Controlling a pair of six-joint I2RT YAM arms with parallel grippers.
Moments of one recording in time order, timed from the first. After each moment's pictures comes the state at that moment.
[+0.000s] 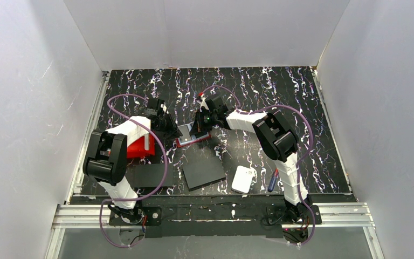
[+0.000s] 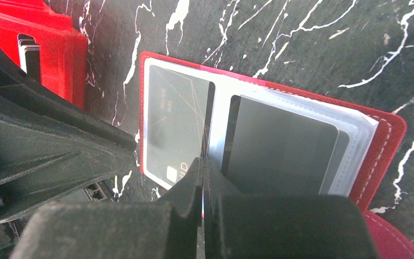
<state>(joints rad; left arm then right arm) -0.25 1.69 0.99 -0.35 0.29 -0.65 0.70 2.21 1.47 -0.01 -0.48 0.56</state>
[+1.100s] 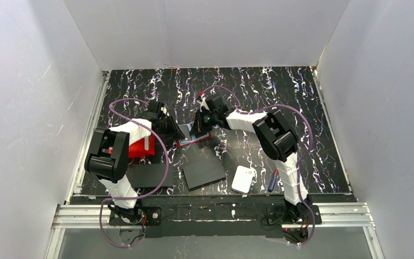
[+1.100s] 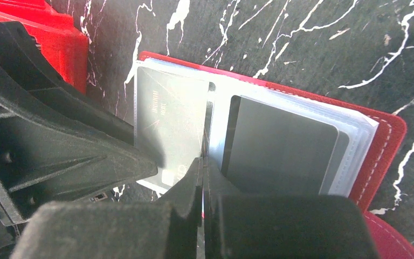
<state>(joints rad) -0.24 1.73 0.94 -0.25 0.34 -0.68 0.70 2.21 1.47 -0.01 -0.49 0.56</state>
